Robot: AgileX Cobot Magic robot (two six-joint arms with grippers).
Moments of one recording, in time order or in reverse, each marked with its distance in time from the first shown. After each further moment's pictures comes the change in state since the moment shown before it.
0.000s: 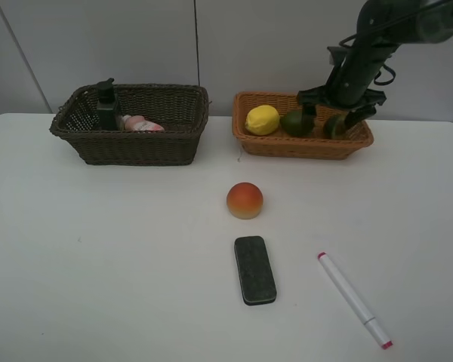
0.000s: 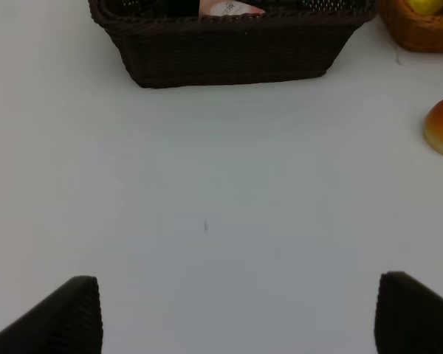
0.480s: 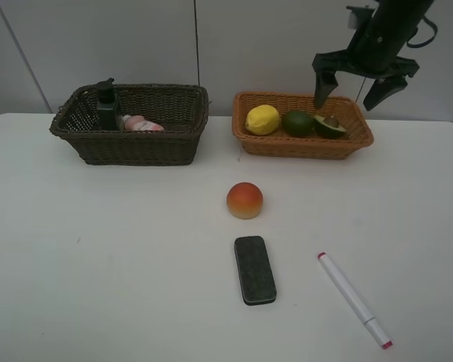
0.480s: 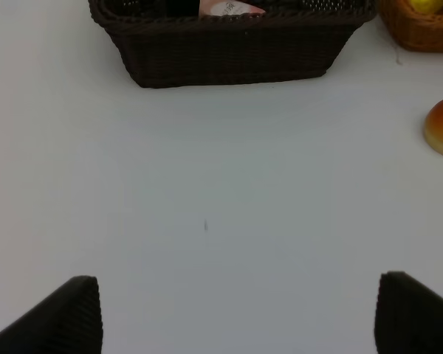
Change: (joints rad) left arm 0.000 0.000 0.000 0.000 0.000 0.000; right arm 0.014 -0.255 0.060 0.083 0.272 -0.061
